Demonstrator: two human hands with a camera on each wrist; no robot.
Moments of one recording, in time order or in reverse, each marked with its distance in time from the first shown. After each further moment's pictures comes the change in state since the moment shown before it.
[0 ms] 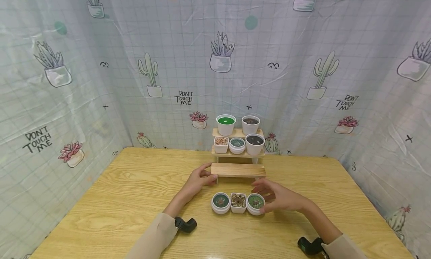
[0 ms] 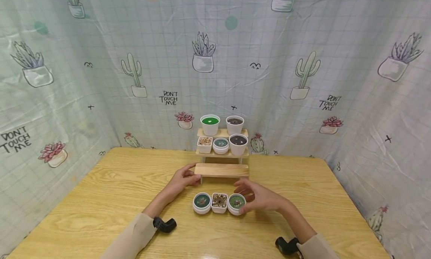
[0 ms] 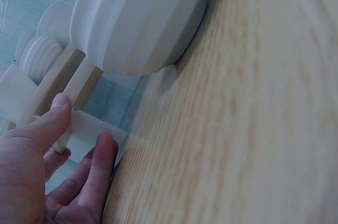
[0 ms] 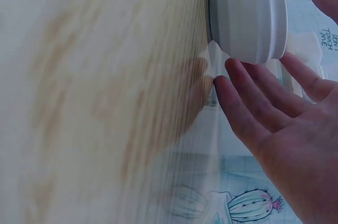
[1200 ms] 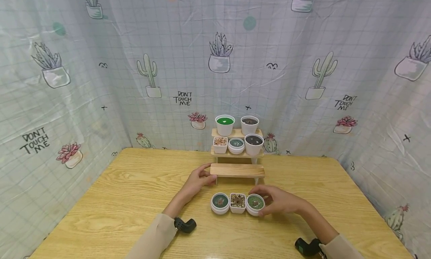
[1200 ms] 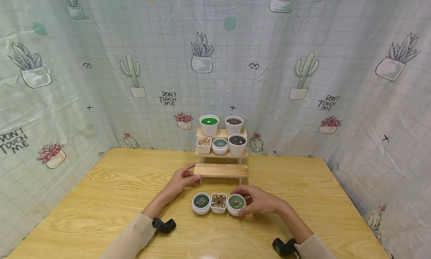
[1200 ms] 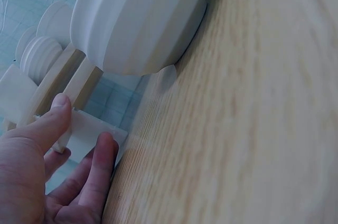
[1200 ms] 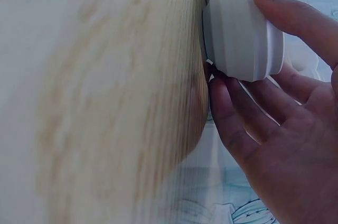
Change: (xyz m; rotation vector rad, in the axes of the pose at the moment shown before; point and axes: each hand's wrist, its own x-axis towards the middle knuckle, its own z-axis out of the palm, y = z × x) left_hand 0.000 0.001 0.001 0.008 0.019 -0.016; right_hand 0.002 0.004 0.007 -0.062 -0.053 -0.020
